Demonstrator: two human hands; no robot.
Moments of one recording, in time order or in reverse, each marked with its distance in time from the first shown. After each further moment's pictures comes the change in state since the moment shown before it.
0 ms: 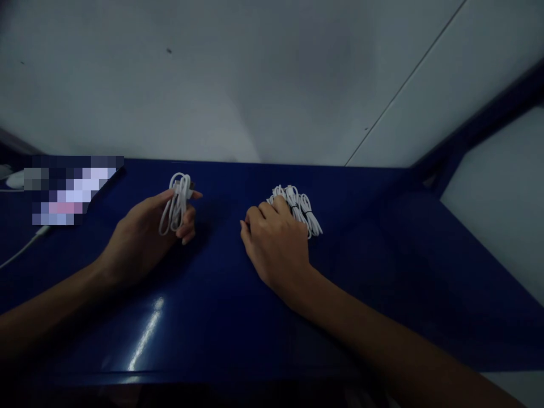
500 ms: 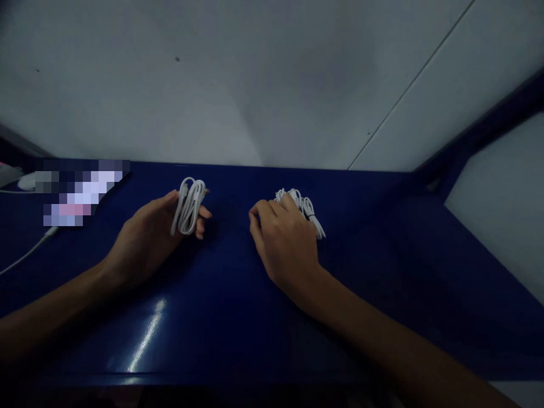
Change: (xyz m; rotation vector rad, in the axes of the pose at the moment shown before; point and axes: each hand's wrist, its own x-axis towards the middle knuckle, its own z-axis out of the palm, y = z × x) left_hand 0.000 0.000 -0.001 -0.008 -0.014 0.008; right_hand 0.005 0.004 -0.007 -0.021 0.123 -0.011
